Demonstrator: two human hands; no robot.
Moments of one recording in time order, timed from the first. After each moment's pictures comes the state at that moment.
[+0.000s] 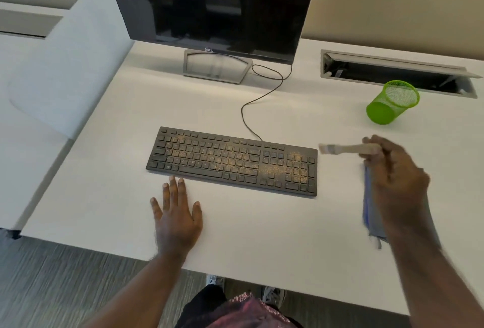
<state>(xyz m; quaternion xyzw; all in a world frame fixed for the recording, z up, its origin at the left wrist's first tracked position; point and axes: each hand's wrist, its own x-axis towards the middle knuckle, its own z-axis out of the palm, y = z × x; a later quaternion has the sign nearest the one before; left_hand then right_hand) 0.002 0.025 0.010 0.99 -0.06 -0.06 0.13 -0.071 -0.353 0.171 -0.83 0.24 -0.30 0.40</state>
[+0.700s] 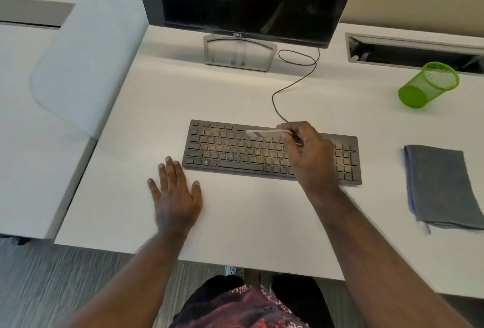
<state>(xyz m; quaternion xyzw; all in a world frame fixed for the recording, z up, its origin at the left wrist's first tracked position) 0.074 0.117 0.005 0.99 -0.07 -0.06 0.12 0.040 -0.156 0.141 -0.87 0.13 -0.22 0.43</state>
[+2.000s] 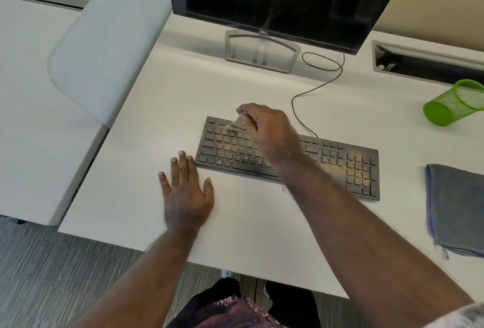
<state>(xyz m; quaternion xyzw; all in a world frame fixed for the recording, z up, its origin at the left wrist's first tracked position) 0.079 0.110 0.002 0.99 -0.06 -0.04 0.11 0.131 -0.102 0.136 -0.93 -0.03 -0.15 0.32</state>
